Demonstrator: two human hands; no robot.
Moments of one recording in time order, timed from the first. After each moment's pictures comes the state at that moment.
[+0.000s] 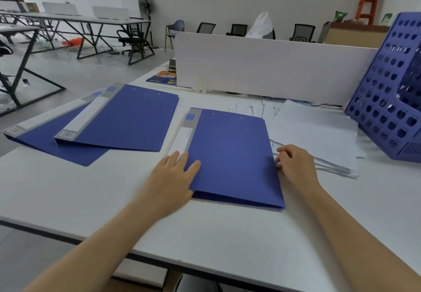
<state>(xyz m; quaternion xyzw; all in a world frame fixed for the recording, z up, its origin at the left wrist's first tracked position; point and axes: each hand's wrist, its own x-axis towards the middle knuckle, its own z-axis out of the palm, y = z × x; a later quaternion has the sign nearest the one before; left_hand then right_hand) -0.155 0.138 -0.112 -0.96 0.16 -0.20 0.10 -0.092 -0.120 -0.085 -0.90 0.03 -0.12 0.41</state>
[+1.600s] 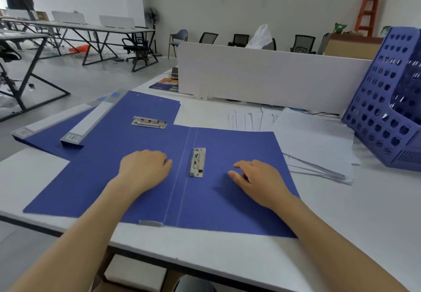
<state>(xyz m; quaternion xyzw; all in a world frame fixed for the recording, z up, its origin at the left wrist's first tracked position) -0.152 0.158 -0.064 -0.99 -0.11 -0.03 -0.01 -0.119 -0.078 -0.083 -0.96 -0.25 -0.06 0.07</state>
